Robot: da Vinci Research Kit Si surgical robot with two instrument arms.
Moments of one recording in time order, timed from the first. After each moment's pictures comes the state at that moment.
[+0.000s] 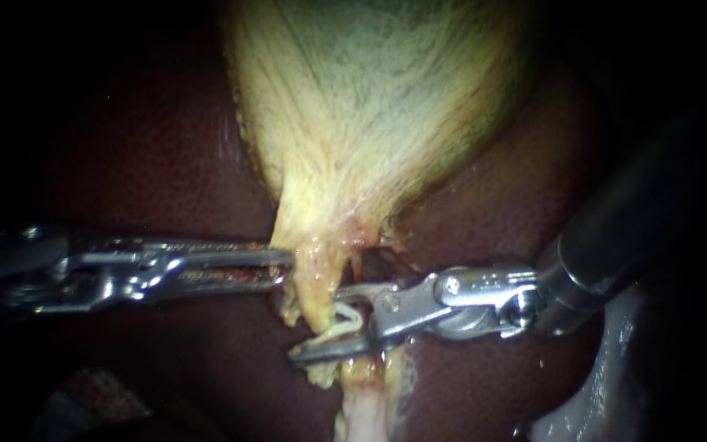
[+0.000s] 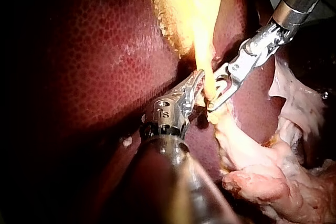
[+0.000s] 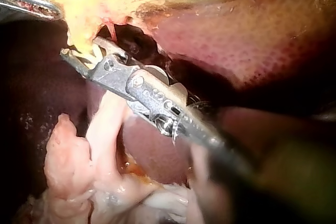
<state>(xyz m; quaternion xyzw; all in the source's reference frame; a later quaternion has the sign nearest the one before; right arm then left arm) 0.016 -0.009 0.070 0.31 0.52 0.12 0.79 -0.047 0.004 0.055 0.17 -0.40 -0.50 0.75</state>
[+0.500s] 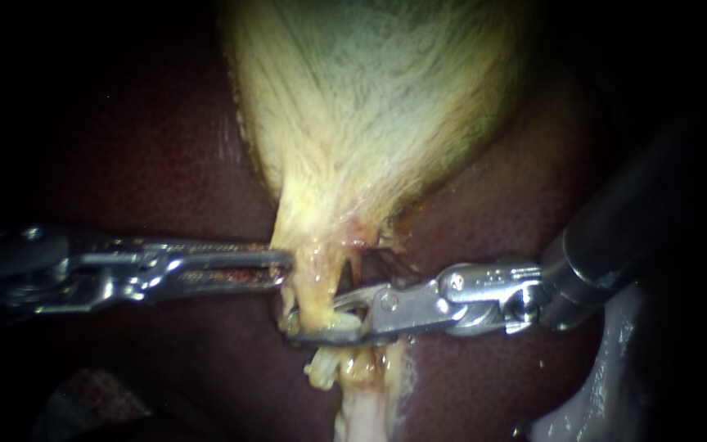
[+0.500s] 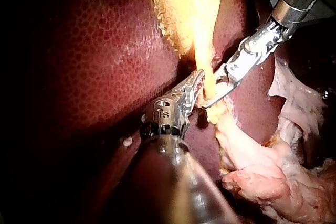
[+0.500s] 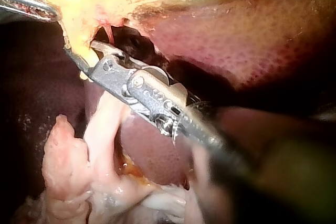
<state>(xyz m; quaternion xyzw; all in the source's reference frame) 0.016 -0.009 0.070 0.31 0.52 0.12 0.79 -0.047 0.004 0.055 0.16 -0.41 -0.50 0.75</state>
